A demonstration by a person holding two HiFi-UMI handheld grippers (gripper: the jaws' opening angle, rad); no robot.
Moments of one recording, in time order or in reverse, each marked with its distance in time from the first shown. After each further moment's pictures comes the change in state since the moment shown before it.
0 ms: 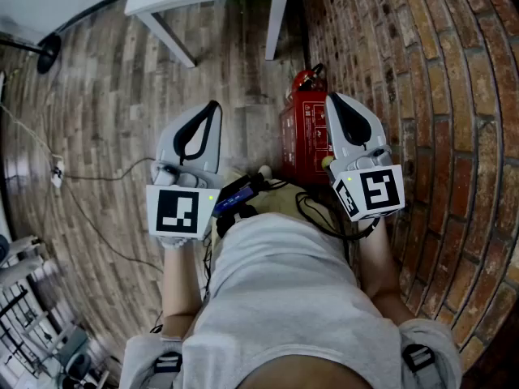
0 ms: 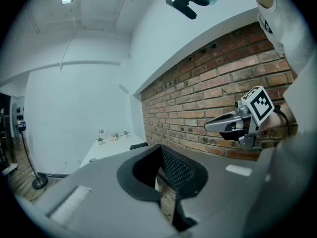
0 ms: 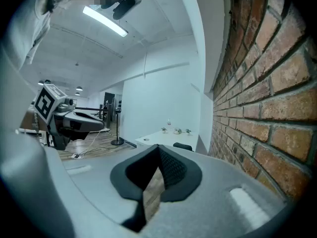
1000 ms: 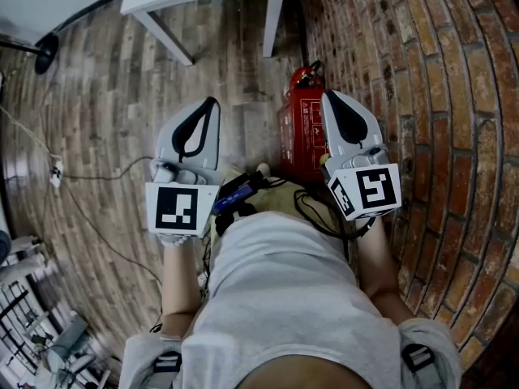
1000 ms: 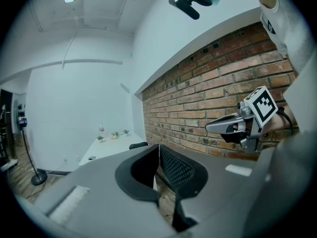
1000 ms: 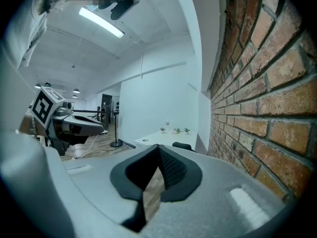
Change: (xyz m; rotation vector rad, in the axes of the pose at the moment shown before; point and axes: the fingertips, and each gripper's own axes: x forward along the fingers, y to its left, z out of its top) left arm 0.005 -0.001 -0.002 -0.027 -0.001 0.014; right arm 0.001 0.000 -0.001 0.042 -0.008 -0.017
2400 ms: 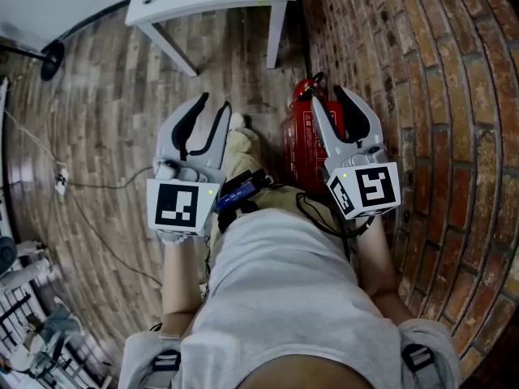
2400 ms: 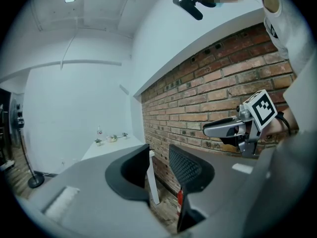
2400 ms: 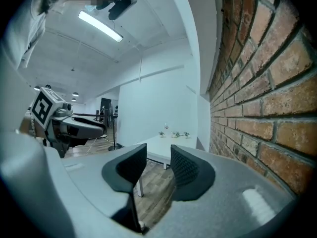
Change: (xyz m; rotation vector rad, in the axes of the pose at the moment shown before) left arm 0.021 0.011 0.011 0.014 -0.028 -0.021; right arm 0.022 -0.011 0.010 0.011 -0.050 -0.010
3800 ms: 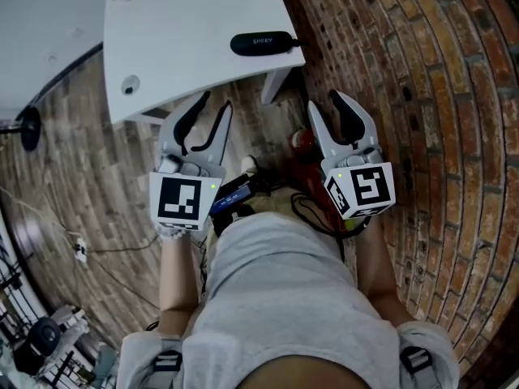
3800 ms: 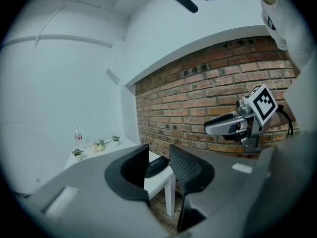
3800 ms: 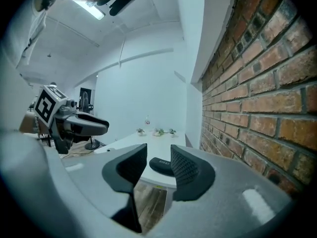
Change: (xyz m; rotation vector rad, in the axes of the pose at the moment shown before) left arm 0.215 0.148 -0.016 0.063 0.044 -0.241; right arm 0.202 -0.085 0.000 0.036 0.092 -0.203
